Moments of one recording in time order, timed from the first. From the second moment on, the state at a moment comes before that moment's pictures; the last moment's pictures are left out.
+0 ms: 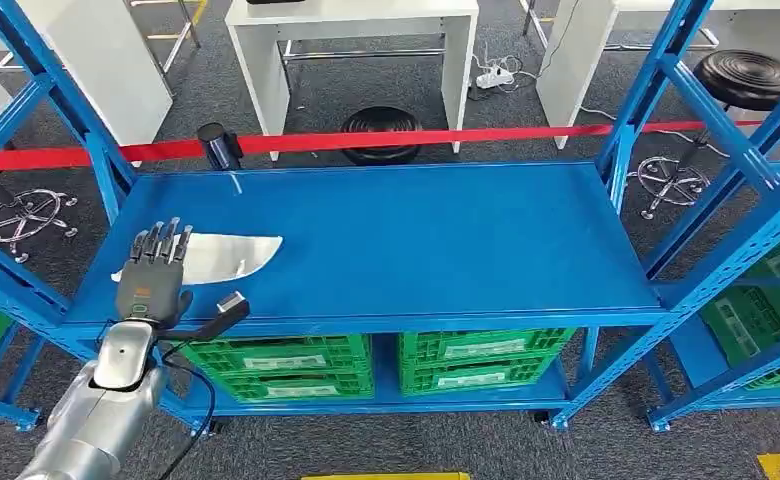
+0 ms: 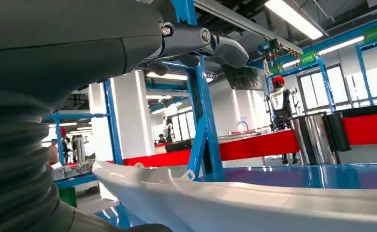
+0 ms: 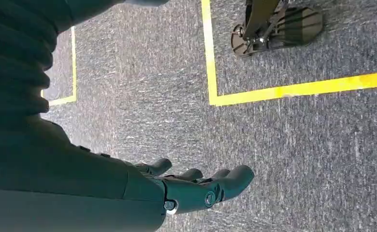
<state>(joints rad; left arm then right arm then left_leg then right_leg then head) -0.43 0.20 -0.13 -0.78 -1.55 0.59 0.04 -0.04 0.03 -0.43 -0.19 0.54 -0.22 0.00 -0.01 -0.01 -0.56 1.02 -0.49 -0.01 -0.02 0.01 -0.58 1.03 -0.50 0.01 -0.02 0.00</state>
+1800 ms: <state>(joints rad) -0.46 0.08 -0.20 -0.99 -1.00 0.64 -0.49 -0.05 0.04 -0.47 -0.19 0.61 -0.21 -0.04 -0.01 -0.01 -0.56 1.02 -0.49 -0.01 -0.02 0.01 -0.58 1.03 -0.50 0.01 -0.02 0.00</state>
